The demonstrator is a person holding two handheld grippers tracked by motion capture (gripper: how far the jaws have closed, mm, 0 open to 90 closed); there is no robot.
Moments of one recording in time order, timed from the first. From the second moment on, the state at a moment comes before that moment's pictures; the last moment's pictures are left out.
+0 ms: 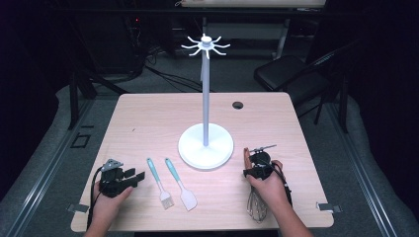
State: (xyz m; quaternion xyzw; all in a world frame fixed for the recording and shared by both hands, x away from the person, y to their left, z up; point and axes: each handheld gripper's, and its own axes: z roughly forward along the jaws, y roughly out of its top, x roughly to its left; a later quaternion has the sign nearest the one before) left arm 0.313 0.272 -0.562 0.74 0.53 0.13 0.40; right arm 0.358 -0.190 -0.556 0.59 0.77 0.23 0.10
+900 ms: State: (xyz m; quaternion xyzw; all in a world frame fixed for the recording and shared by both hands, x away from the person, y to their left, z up) left arm 0.311 0.272 -0.556 0.74 0.52 0.13 0.42; right arm 0.364 -0.198 -0.554 0.62 0.74 0.25 0.05
